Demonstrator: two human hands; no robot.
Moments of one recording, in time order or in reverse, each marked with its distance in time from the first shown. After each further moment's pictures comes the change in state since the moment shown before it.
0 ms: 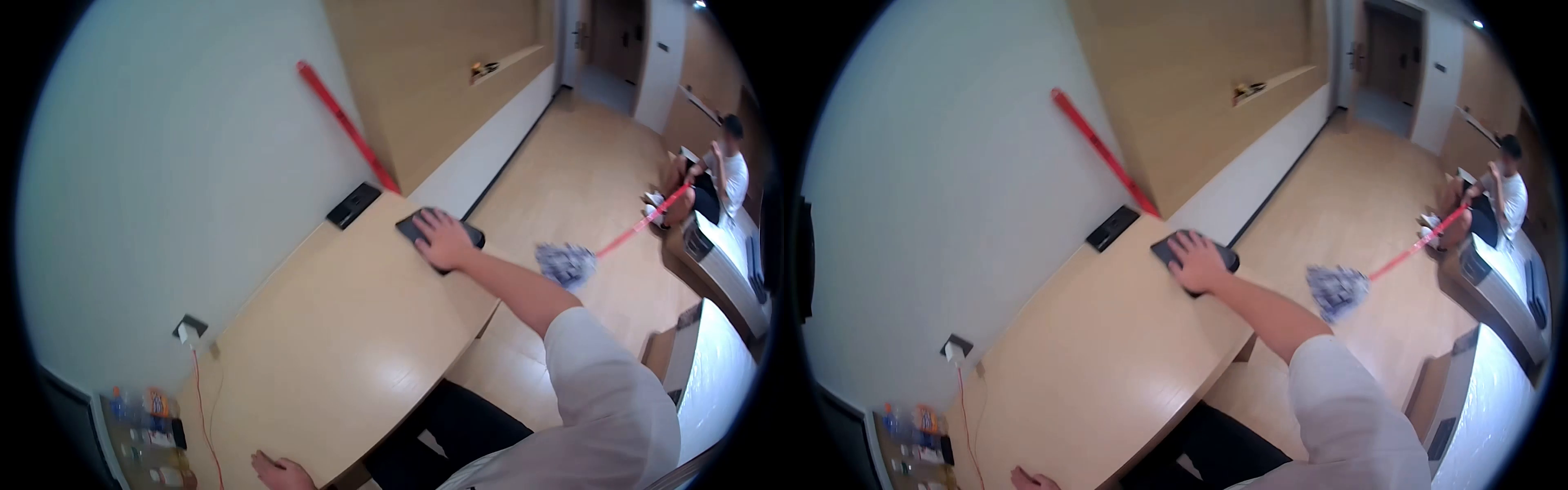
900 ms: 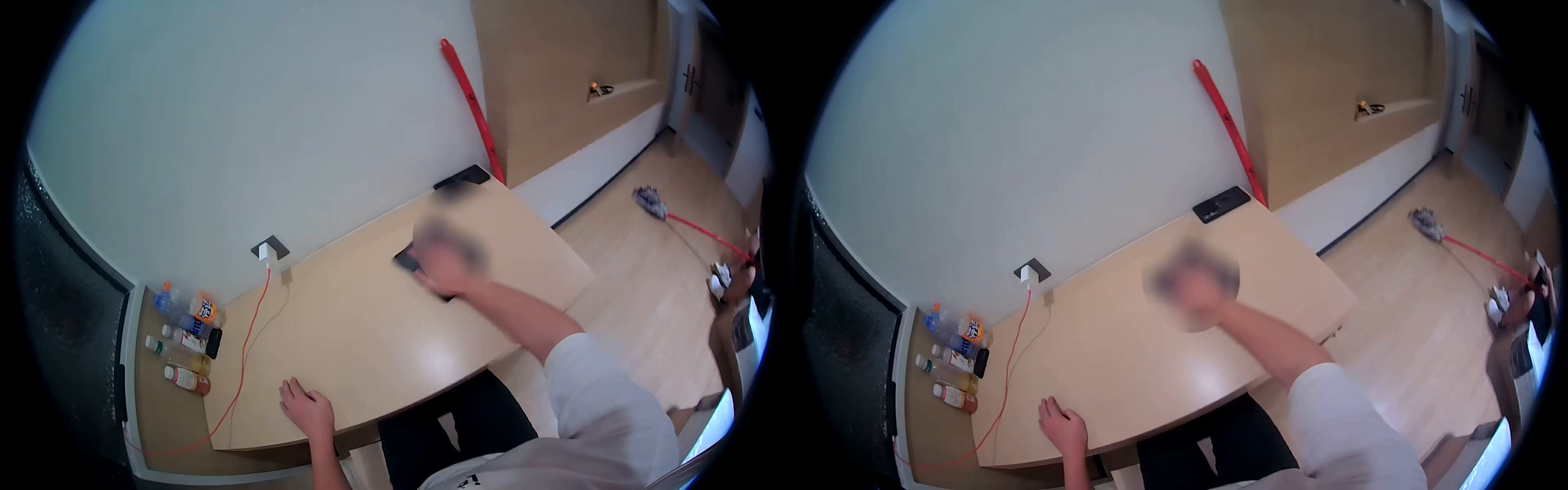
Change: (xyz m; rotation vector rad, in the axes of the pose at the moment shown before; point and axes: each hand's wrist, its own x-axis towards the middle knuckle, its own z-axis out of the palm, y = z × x) left_hand 0.001 -0.002 0.019 -0.014 0.123 -0.046; right_hand 0.003 -0.186 0.064 0.062 0.113 -0.488
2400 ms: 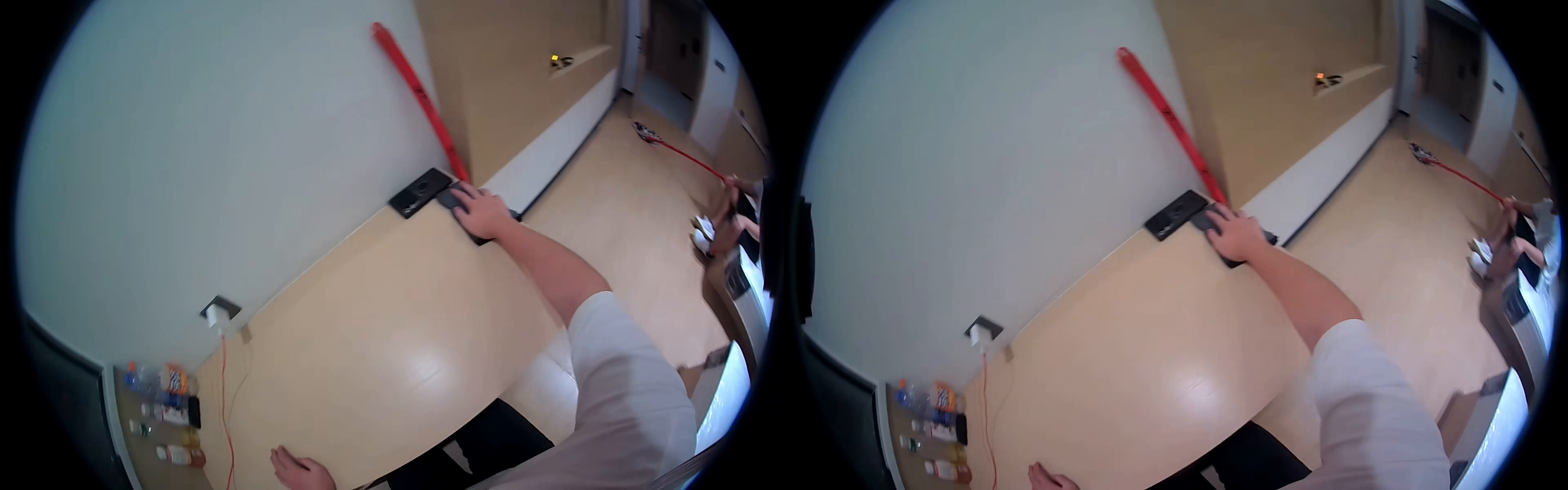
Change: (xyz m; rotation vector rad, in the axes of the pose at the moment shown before) left_hand 0.002 0.006 -0.028 0.096 -0.008 0.100; right_hand 0.026 0.184 -0.067 0.018 -0.152 0.531
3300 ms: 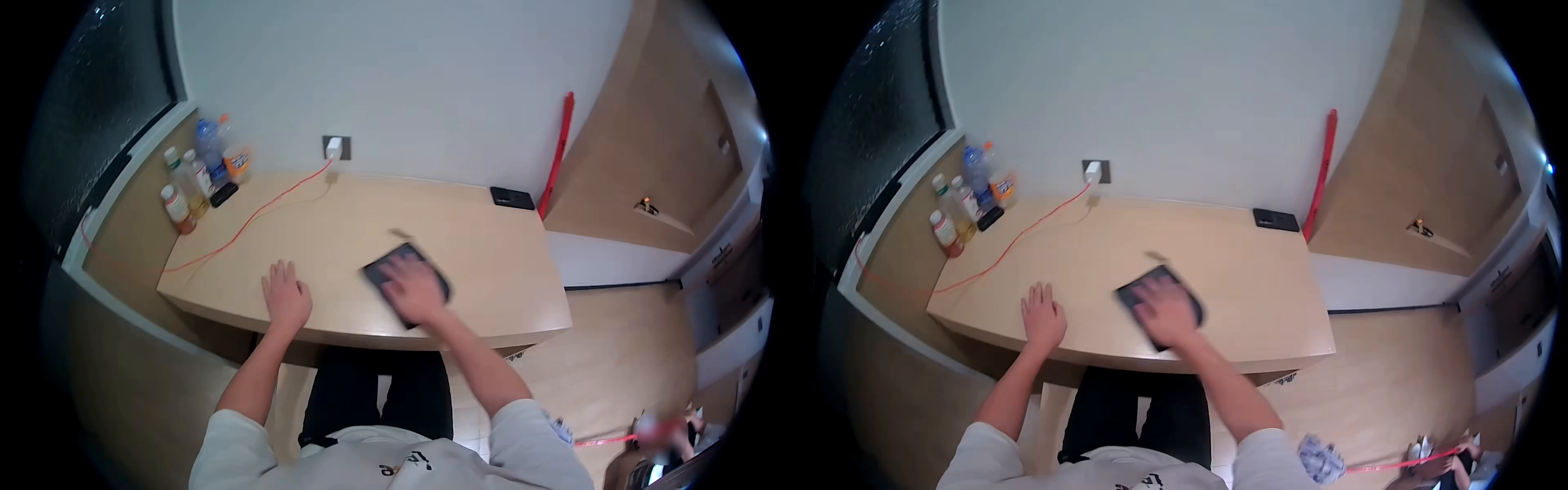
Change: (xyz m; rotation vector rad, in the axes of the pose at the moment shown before) left_hand -0.011 -0.018 0.032 -0.214 -0.101 -0.128; right_hand -0.278 -0.243 0.048 0.222 0.067 -0.912
